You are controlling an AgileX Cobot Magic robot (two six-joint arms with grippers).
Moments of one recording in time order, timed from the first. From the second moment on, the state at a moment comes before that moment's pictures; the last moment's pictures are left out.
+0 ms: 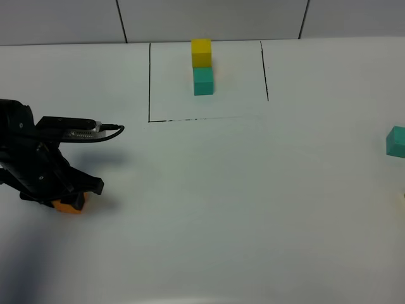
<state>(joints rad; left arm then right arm) -0.20 1.77 -0.87 -0.02 0.60 0.01 -0.10 -0.01 -0.52 -0.08 1.10 0.04</state>
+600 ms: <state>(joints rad) -0.26 1.77 -0.95 -0.02 0.66 0.04 -0.10 -0.01 -0.52 -0.08 1.10 0.04</state>
